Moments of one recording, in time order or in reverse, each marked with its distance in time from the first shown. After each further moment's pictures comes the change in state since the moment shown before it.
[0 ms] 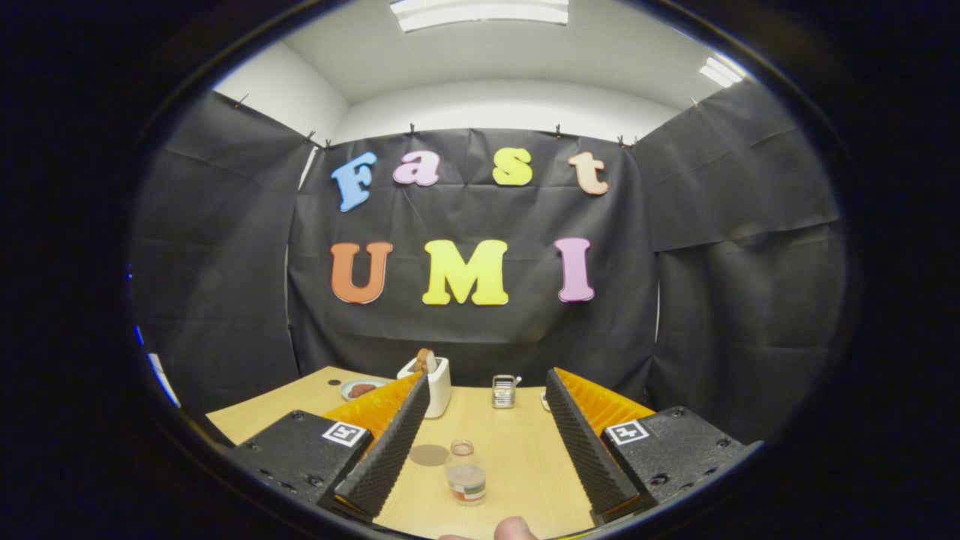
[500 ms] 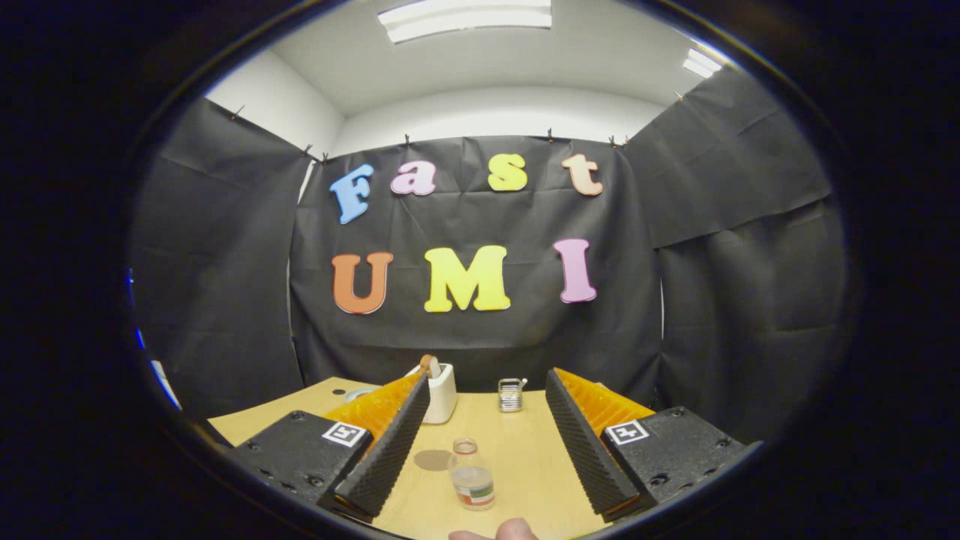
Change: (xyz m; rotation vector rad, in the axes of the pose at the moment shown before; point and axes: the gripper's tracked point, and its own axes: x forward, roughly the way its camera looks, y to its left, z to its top) arm 0.004 -0.003 -0.032 0.053 -0.058 0.017
